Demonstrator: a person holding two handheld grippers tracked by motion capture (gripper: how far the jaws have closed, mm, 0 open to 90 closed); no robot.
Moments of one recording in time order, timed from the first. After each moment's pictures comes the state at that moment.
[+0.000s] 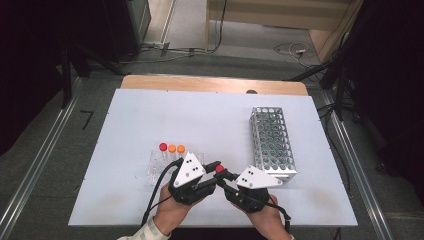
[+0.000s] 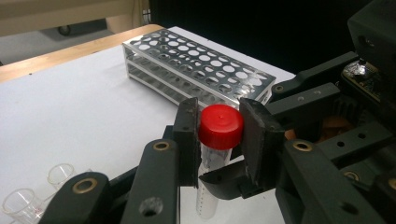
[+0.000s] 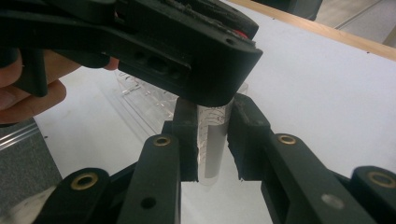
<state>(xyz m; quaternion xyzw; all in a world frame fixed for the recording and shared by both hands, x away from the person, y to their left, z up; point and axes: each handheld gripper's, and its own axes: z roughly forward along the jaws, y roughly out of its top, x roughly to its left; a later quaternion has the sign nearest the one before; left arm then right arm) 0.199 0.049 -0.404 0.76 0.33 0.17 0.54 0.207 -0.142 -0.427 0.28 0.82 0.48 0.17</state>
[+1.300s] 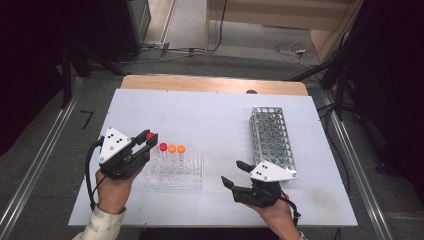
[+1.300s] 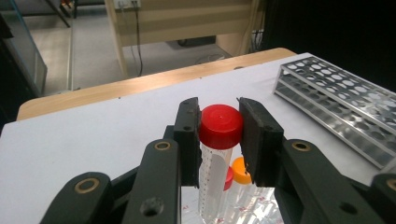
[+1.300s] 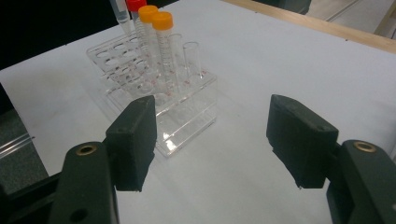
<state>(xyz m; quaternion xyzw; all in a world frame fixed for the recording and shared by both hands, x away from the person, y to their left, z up) 0.215 0.178 -0.378 0.67 0.46 0.32 0.49 0.220 -0.169 -0.425 0.30 0.81 0.48 0.16</state>
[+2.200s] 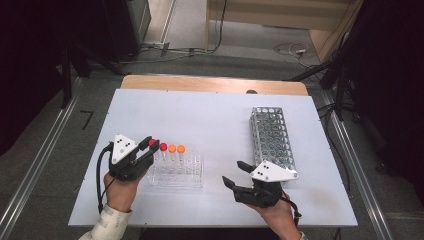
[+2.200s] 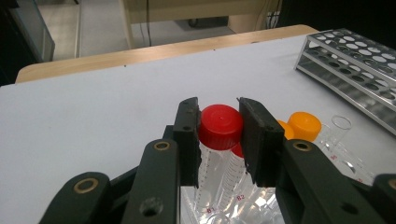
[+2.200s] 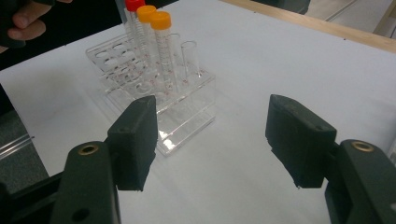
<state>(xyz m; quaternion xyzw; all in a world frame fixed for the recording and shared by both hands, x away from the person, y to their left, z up) 0.227 0.177 -0.418 0.67 0.49 0.30 0.47 0.220 -0.171 -0.425 0.30 0.81 0.48 0.16</state>
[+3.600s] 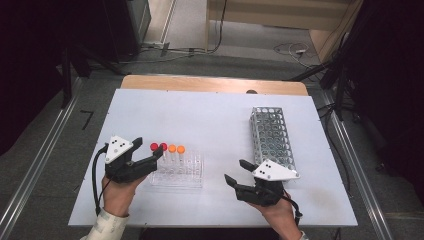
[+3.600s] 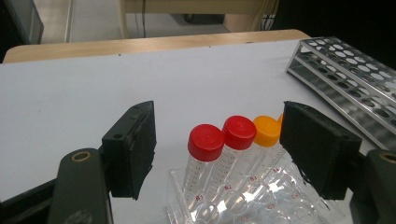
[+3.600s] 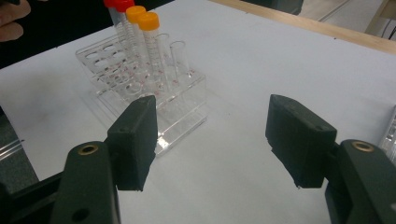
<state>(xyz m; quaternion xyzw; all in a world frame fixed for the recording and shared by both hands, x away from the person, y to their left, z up) 0.221 0.182 -0.413 0.65 0.52 0.27 0.48 0.223 -0.175 -0.427 0.31 0.80 0.48 0.17</state>
